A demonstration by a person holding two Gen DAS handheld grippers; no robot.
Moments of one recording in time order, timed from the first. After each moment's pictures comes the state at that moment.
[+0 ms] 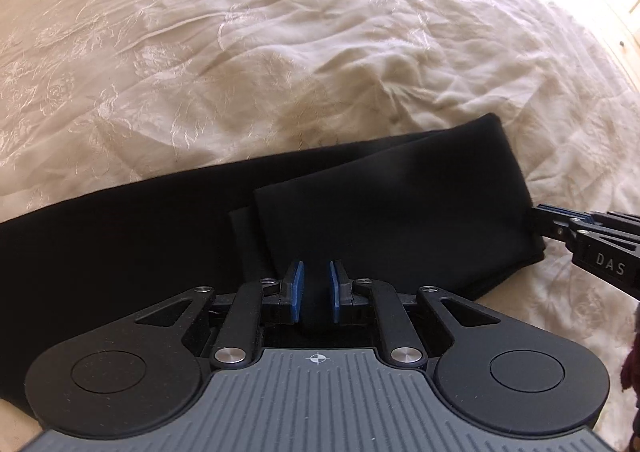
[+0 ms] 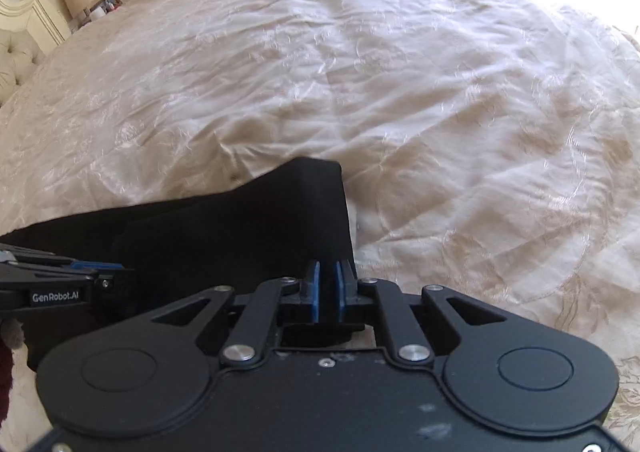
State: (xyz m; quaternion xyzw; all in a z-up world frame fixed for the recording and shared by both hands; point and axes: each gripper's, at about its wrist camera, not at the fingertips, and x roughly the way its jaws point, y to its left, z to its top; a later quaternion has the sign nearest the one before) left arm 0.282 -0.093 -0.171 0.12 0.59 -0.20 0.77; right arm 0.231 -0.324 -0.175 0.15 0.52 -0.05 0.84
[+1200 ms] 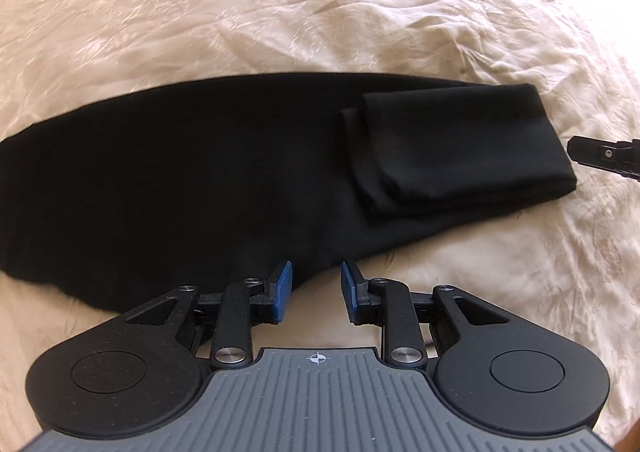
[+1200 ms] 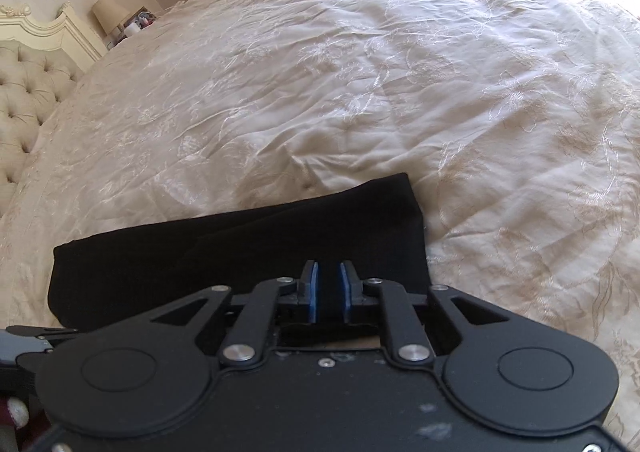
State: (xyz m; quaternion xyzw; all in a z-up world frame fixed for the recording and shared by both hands) left arm 0.216 -0.016 -0.134 0.09 0.61 -0.12 0.78; right arm 0.227 -0.301 -0.138 0.20 0.50 0.01 0.84
